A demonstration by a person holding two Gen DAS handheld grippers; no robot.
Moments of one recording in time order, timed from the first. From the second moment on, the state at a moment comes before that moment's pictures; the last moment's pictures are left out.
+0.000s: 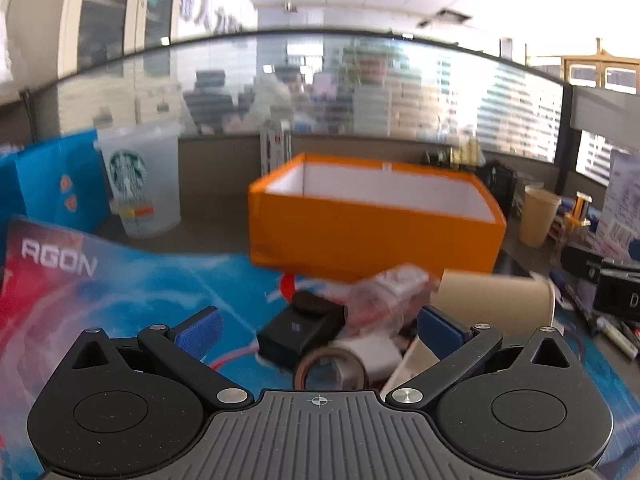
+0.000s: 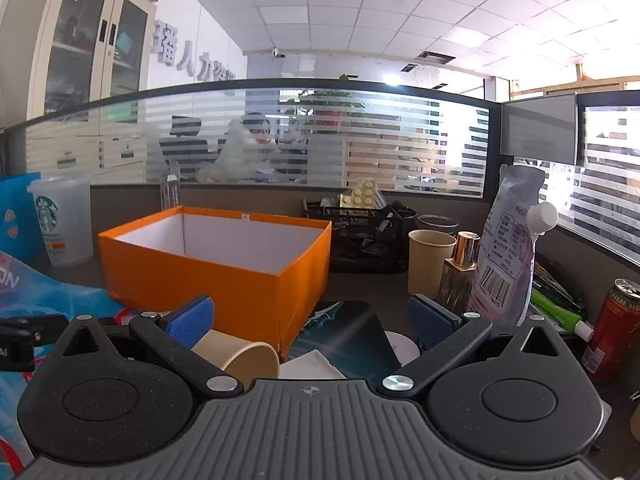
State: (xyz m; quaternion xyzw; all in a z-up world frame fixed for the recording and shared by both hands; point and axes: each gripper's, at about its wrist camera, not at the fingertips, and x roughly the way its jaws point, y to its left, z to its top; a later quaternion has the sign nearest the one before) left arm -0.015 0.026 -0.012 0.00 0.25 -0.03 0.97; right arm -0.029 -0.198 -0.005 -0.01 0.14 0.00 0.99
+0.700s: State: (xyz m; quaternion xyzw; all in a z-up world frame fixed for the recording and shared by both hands) left arm -0.008 0.051 -0.028 -0.04 0.31 -0.04 0.95; right arm -0.018 -0.189 -0.016 -0.04 0.16 -0.01 0.99
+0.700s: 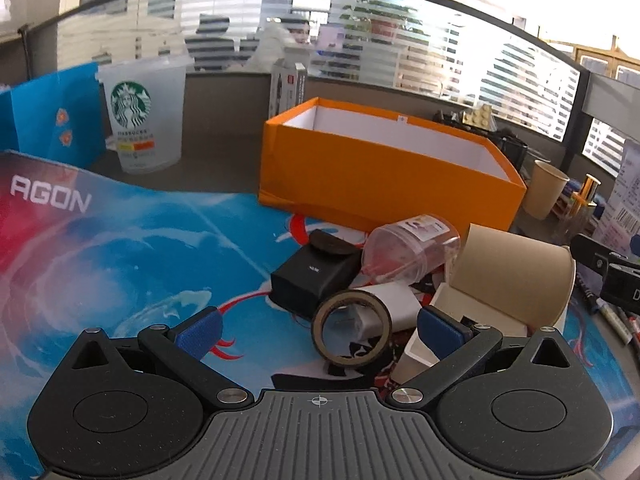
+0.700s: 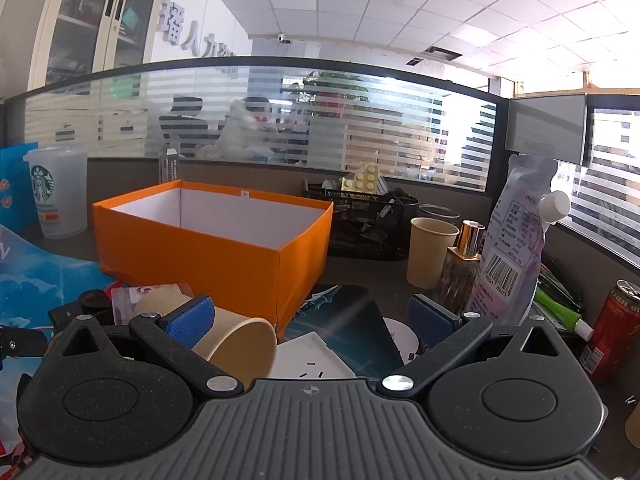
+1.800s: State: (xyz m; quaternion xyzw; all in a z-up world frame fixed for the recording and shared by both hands) left arm -0.009 0.058 -0.035 -0.04 0.32 -0.04 0.95; right arm -0.019 -0.176 -0.023 -0.06 0.16 0.01 0.98
